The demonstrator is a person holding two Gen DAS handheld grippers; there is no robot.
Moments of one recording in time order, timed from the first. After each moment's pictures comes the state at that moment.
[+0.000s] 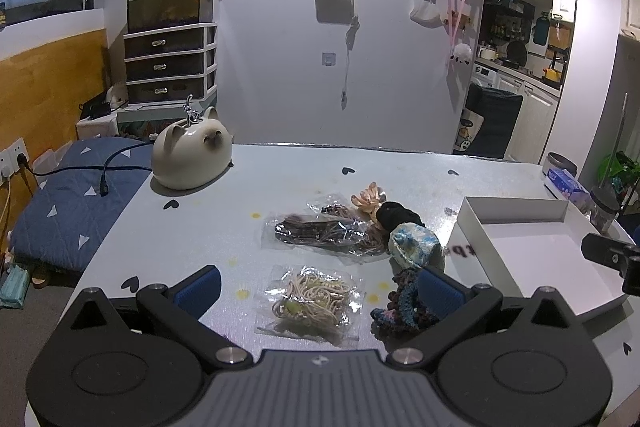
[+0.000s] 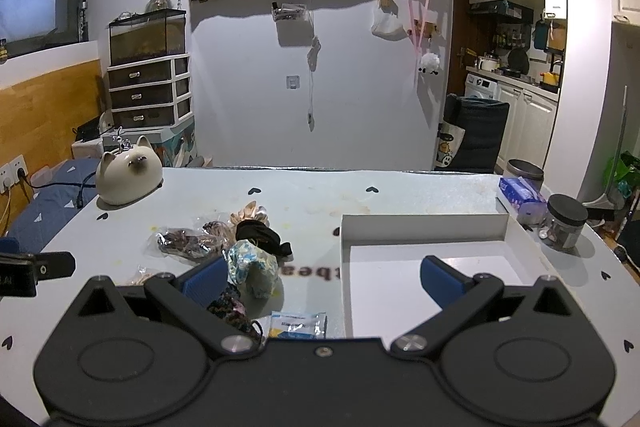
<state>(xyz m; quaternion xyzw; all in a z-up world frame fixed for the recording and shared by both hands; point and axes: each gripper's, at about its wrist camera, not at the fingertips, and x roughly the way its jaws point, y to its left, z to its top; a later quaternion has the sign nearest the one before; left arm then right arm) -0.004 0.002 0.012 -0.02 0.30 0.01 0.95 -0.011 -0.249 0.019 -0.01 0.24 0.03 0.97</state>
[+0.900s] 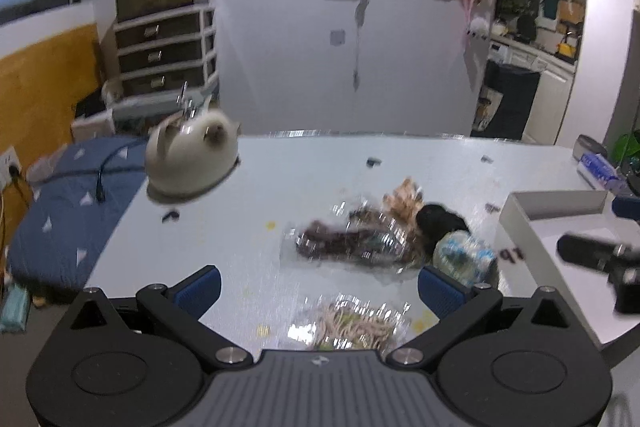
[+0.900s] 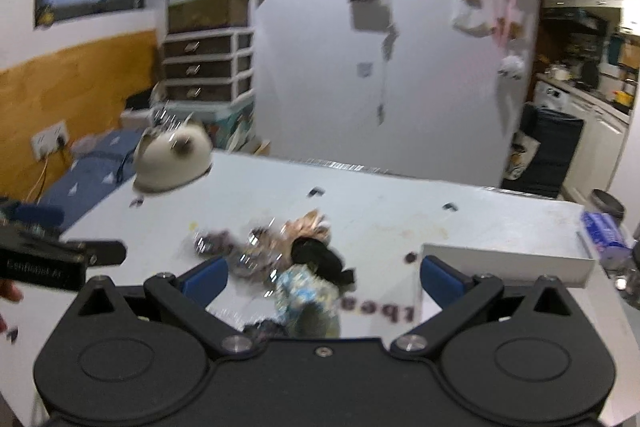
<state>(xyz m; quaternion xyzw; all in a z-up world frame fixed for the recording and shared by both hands) 0.081 0.023 -0.015 0.00 0.33 0.01 0.94 0.080 -0.199 -0.001 -0.05 0.27 0.14 0.95</state>
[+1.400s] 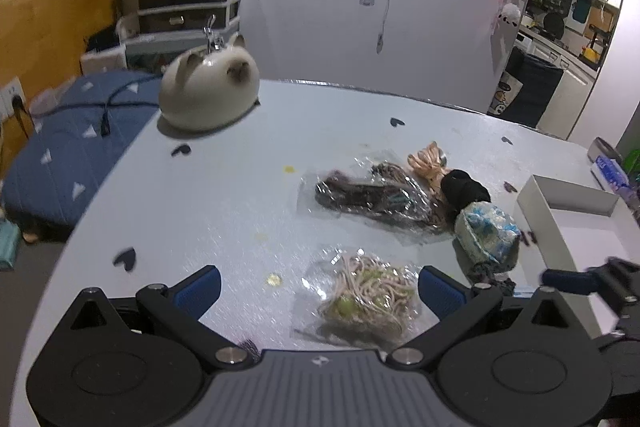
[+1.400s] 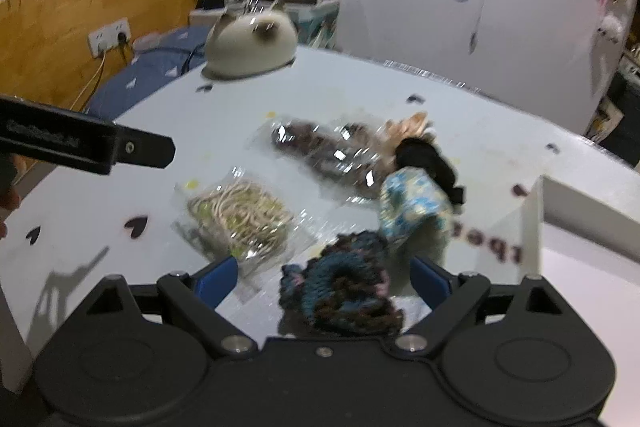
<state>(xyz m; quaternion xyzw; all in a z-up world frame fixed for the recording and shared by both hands) 0.083 0.055 -0.041 -0.06 0.39 0.03 0.92 0.094 -0.138 -0.069 -0.10 0.38 0.25 0.89</state>
